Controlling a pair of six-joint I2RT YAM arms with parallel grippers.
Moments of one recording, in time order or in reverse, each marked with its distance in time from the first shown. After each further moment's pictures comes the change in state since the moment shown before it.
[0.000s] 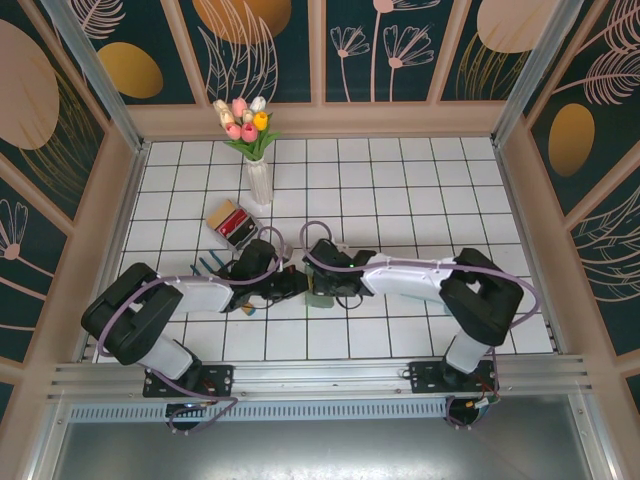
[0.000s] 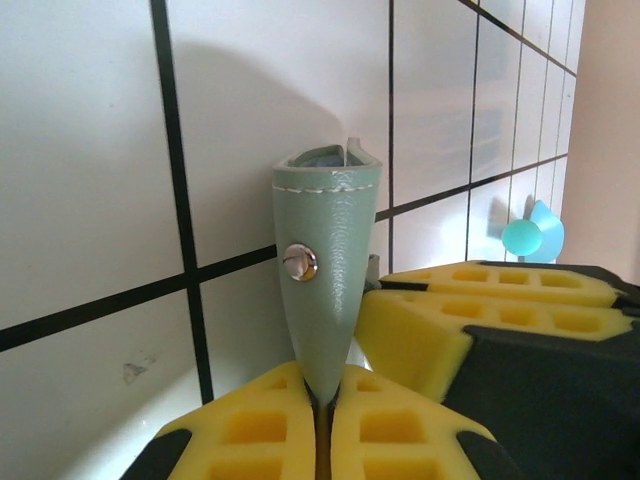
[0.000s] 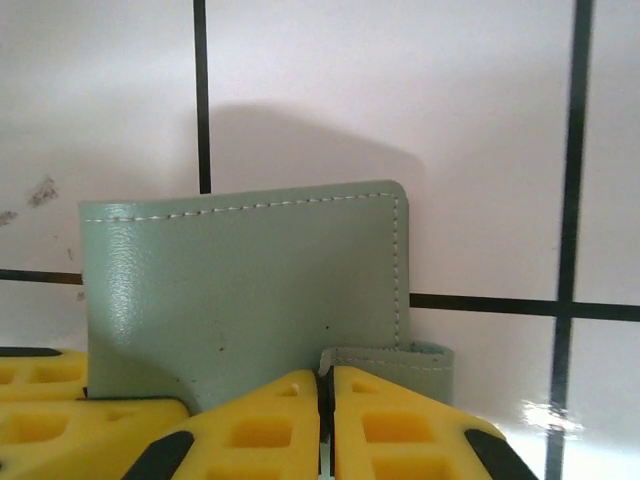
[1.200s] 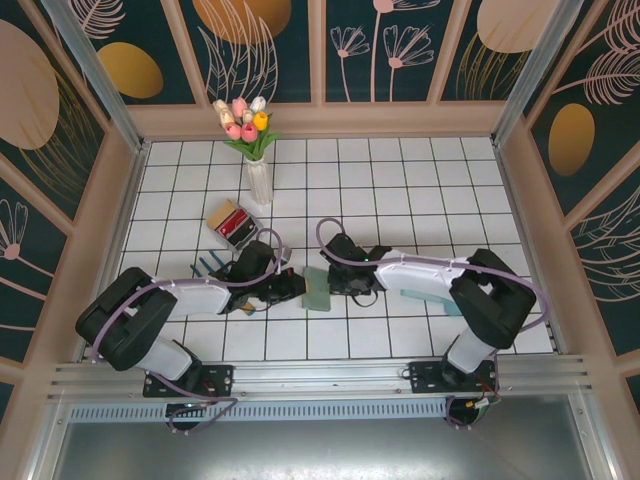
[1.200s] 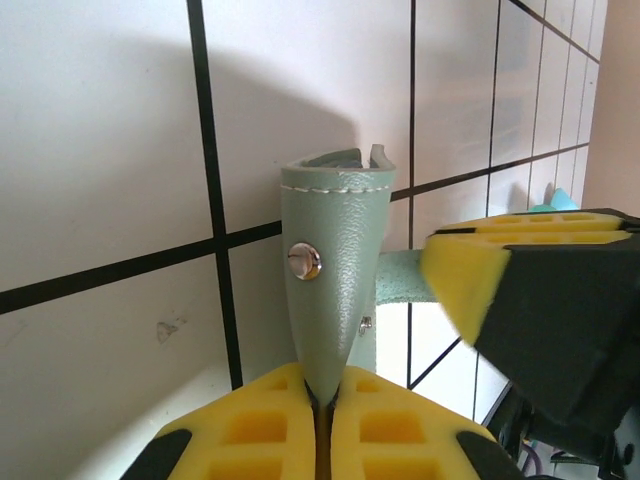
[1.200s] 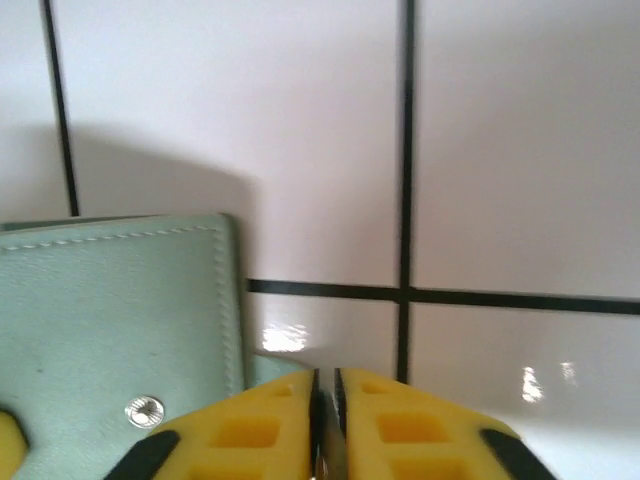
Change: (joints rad) left arm -0.002 -0.040 -0.008 -0.077 -0.017 0.029; right arm -0.091 -0.061 -0.064 -0.049 -0.088 -0.081
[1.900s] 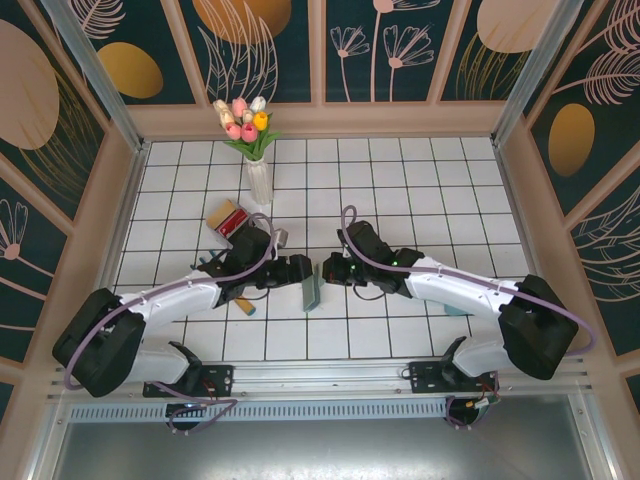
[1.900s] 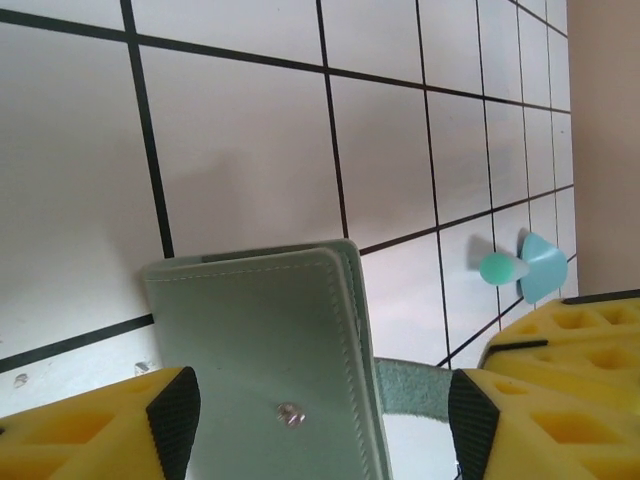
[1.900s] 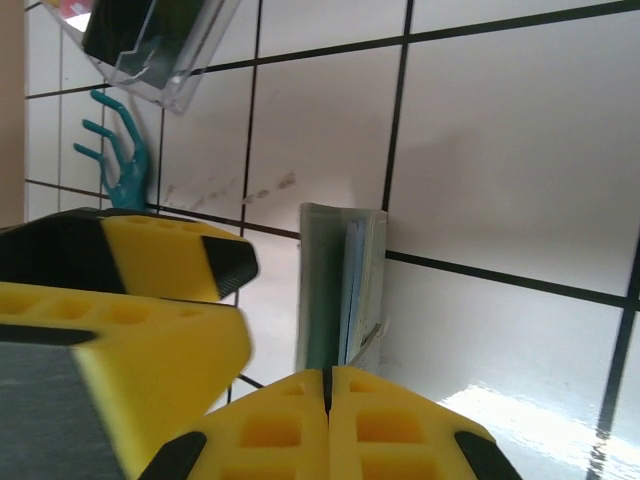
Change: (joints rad) left arm 0.002 -0.150 0.122 -0.232 -0.116 0.080; right arm -0.034 -0.228 -0.068 0.215 -0.245 -0.014
